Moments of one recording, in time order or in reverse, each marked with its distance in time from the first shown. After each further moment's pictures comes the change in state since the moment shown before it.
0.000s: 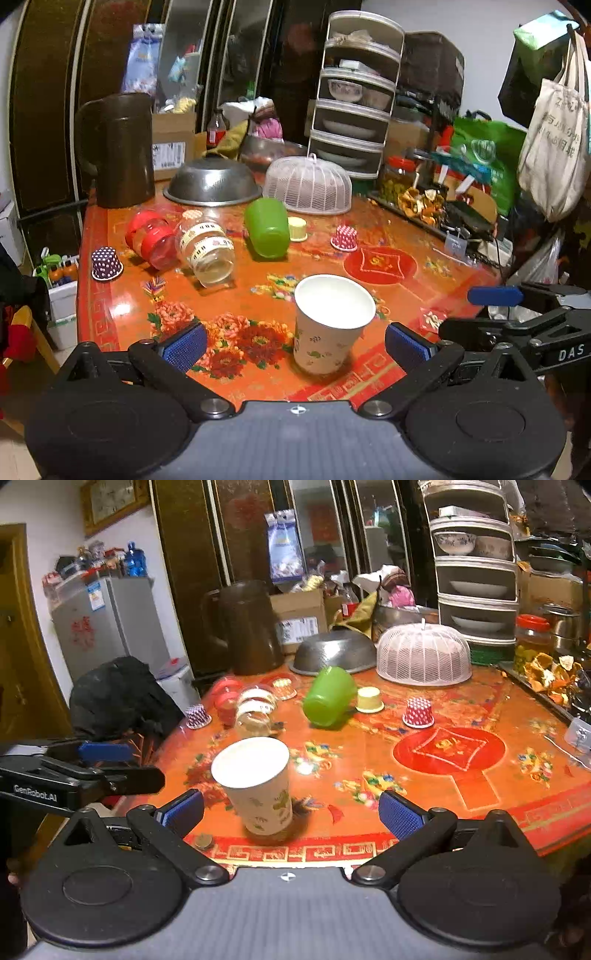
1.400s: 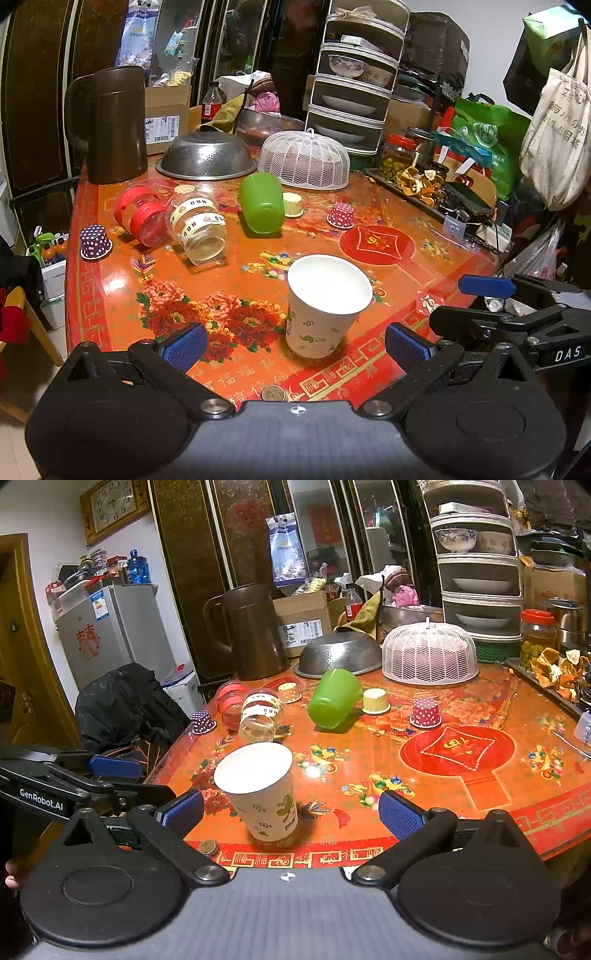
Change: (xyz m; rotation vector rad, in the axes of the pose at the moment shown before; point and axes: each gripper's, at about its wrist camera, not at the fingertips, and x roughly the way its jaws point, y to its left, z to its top) left arm 0.016 -0.002 0.001 -0.020 0.088 -0.015; right arm 0.005 -0.004 -0.002 0.021 -0.006 0.029
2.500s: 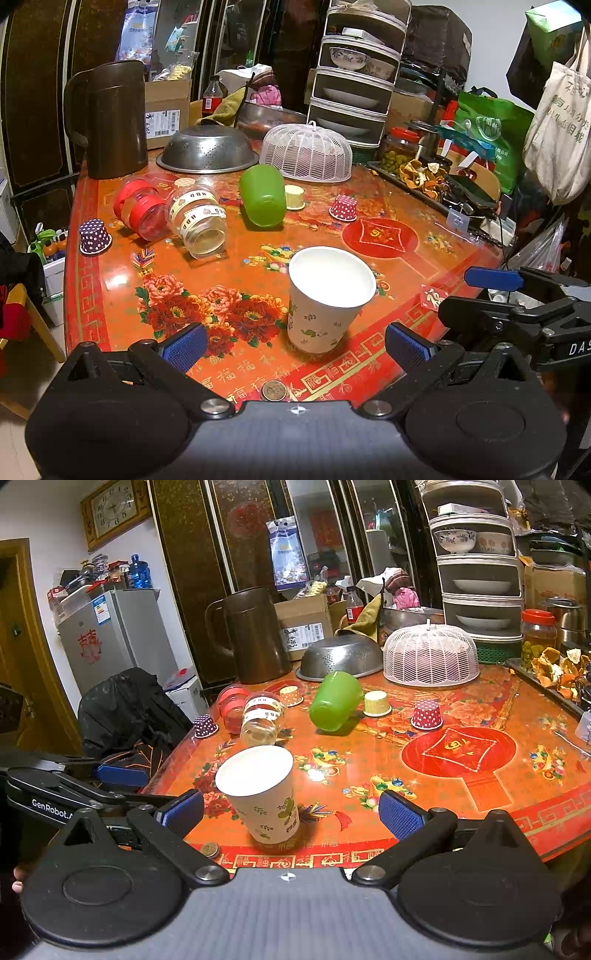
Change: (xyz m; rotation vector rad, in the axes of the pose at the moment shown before) left arm 0.006 0.000 -0.002 0.001 0.019 0.008; right arm -0.002 -0.001 0.000 0.005 -0.012 0.011
